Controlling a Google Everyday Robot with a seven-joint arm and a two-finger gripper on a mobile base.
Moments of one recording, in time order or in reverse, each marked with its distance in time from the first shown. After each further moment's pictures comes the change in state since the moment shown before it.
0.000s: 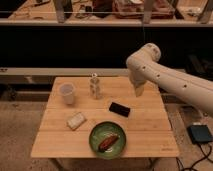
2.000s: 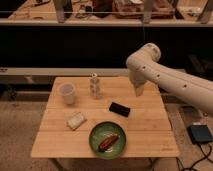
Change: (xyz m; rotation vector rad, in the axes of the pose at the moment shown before) arm 0.000 0.000 -0.001 0.001 0.001 0.000
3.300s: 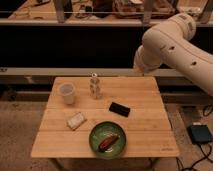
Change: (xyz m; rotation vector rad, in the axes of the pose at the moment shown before) arm 0.008 -0.021 -0.162 0.197 -0.082 0.107
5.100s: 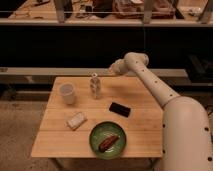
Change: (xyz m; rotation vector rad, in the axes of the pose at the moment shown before) arm -0.080 -0.082 0.338 0.056 -0.473 0.231
